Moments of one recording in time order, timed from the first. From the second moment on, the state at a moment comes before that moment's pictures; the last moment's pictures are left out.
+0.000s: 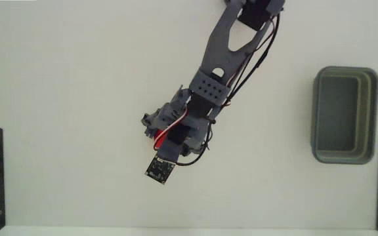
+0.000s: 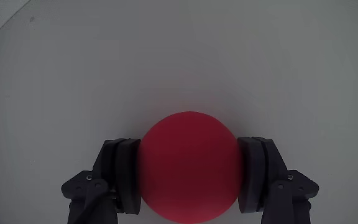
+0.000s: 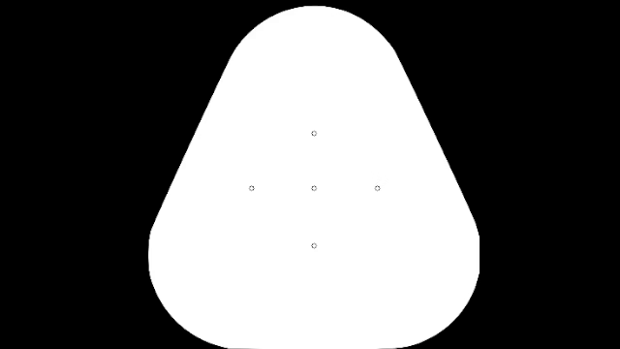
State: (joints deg) arm 27.4 82.4 96.4 43.2 -0.1
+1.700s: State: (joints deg) arm 27.4 82.4 96.4 43.2 -0.2
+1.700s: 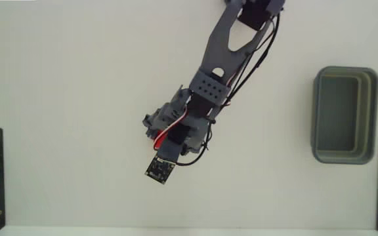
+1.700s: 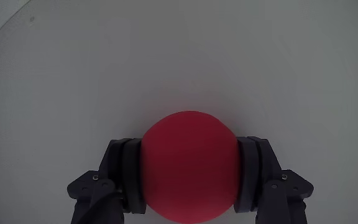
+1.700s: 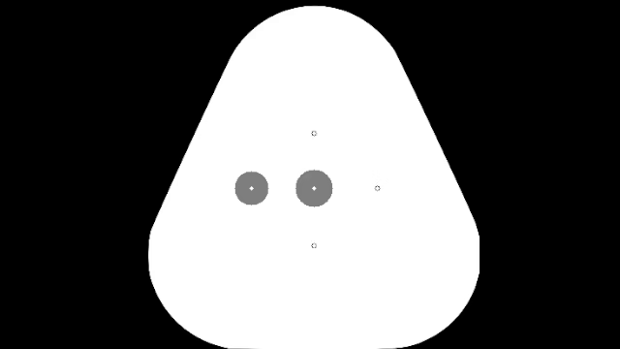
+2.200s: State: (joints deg) arm 27.4 82.4 96.4 43.2 -0.3
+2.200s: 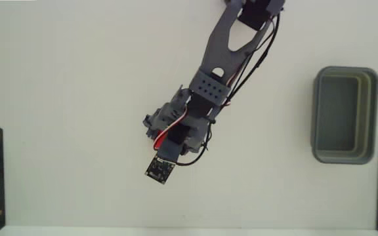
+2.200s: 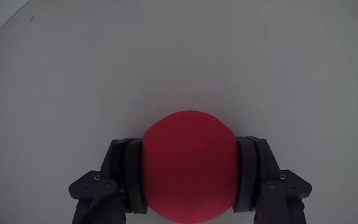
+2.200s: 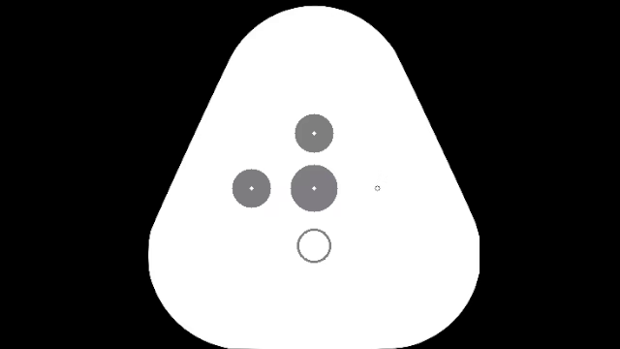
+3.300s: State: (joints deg) arm 27.4 82.5 96.4 43.2 -0.3
